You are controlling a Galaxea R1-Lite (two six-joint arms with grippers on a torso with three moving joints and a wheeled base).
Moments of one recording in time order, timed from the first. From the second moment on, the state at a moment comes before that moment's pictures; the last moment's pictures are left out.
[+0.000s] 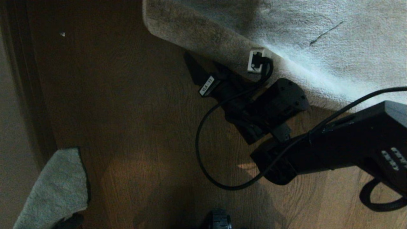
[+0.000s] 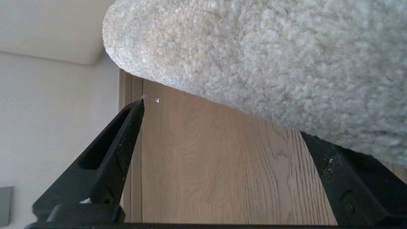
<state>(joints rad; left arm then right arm) 0.00 0.00 0.00 -0.01 0.01 -0.06 0.80 2.13 -1.28 -1.52 -0.06 0.26</state>
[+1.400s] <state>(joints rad) 0.00 0.00 0.00 -0.01 0.01 -0.06 0.81 2.11 -1.17 -1.52 -0.09 0.25</state>
